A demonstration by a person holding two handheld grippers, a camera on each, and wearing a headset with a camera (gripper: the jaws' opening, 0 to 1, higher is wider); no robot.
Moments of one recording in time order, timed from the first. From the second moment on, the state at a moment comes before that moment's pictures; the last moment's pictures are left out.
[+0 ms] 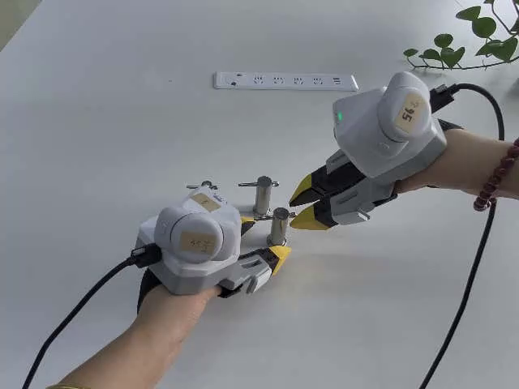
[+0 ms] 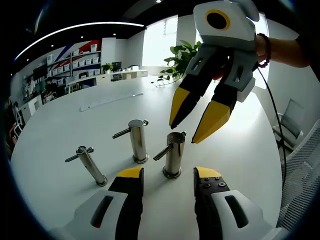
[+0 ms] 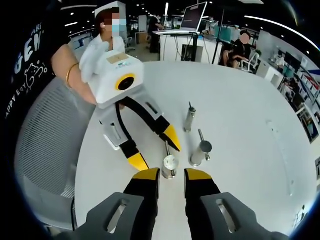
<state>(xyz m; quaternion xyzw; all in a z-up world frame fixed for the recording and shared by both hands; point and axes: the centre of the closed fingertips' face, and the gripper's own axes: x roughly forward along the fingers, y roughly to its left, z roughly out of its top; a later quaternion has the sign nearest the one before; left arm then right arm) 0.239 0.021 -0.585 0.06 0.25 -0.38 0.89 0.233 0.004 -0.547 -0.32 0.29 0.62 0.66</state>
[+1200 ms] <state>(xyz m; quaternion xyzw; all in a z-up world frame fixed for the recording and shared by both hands) 0.215 0.084 -0.539 0.02 0.23 -0.34 0.91 0.235 0.021 -0.567 -0.32 0.32 0.61 0.65</state>
